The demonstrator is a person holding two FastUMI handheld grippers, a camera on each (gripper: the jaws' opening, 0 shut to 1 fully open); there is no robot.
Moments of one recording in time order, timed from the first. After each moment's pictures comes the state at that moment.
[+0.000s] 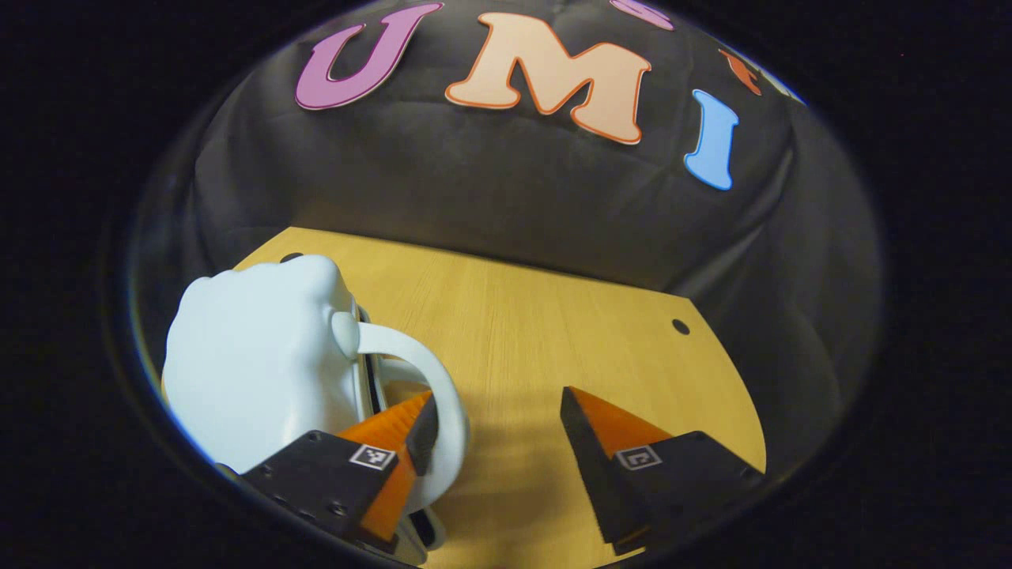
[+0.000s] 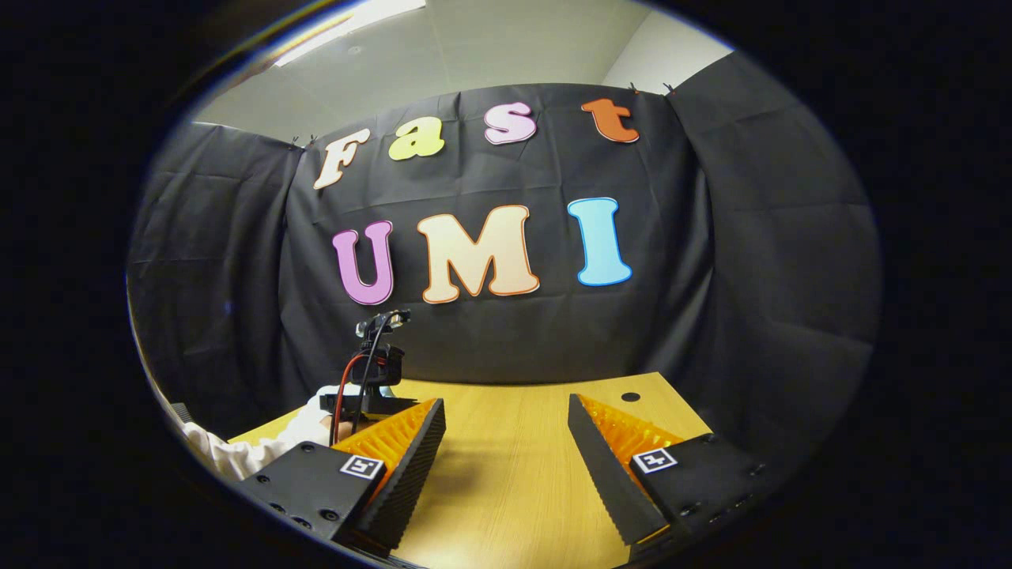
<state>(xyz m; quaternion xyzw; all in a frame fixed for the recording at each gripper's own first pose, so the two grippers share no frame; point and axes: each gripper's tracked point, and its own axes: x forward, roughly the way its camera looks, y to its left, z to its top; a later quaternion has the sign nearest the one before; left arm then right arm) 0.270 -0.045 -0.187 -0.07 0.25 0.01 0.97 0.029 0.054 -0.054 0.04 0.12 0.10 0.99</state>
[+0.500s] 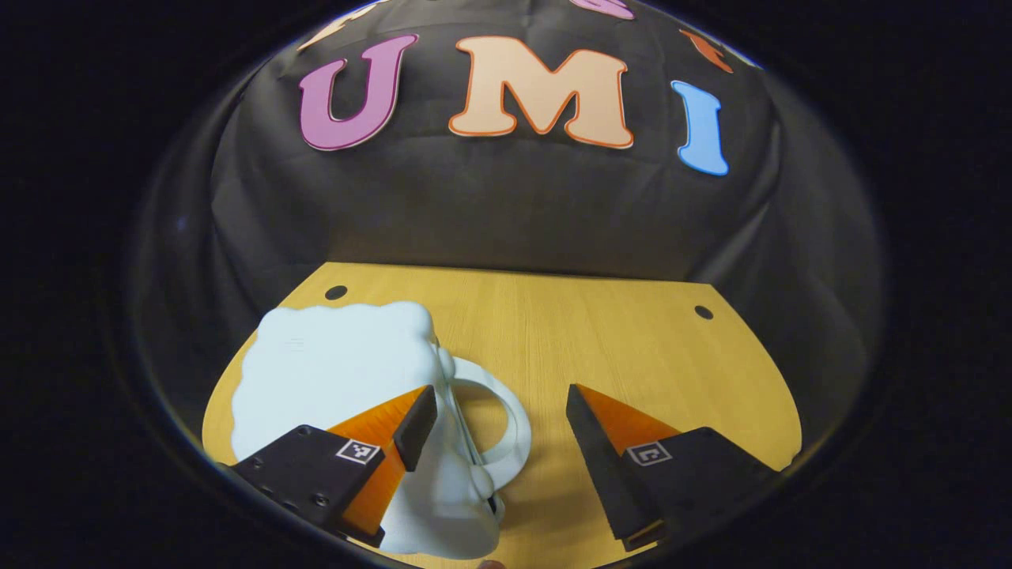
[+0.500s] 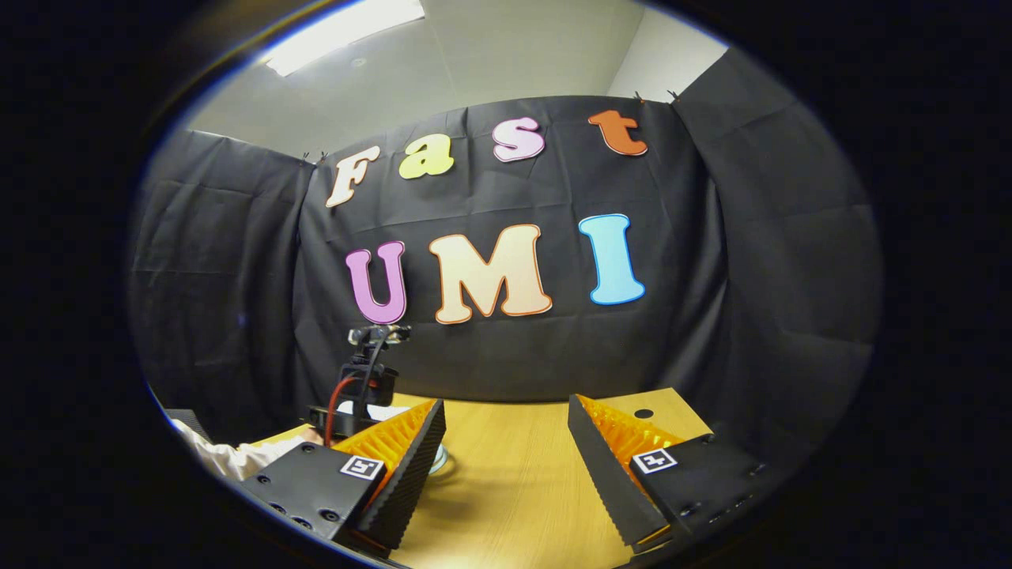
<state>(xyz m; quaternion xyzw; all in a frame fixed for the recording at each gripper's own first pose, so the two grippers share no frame) 0.239 -0.021 -0.148 0.01 0.21 0.05 0.98 0.036 0.056 -0.041 0.05 0.10 0.12 0.99</state>
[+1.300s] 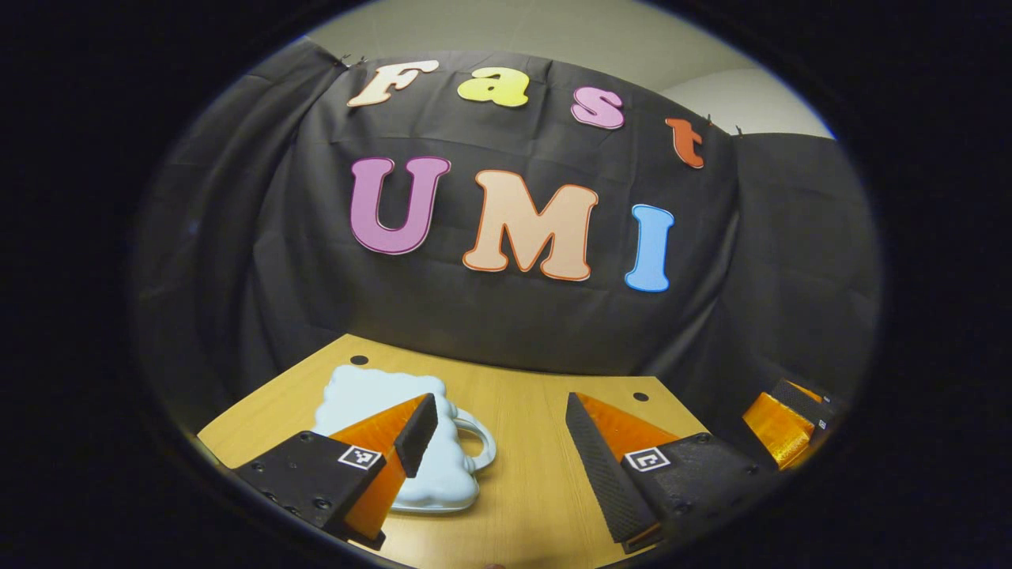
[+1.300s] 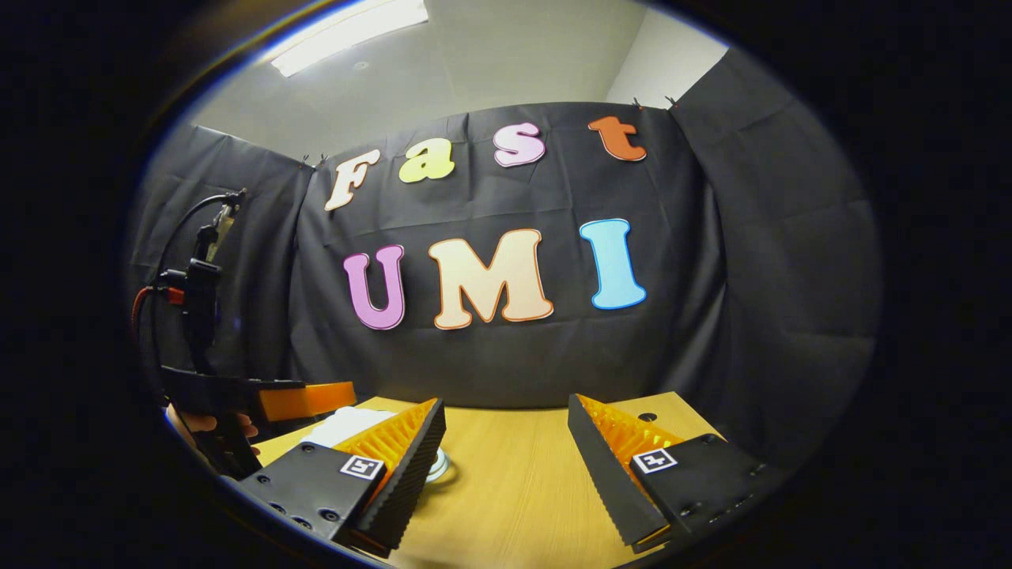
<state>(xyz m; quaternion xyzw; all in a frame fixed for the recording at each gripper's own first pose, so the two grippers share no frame) 0.098 -0.055 -0.034 -0.02 0.05 0.03 1.00 0.040 0.074 -0.051 0.05 0.08 0.11 0.99</state>
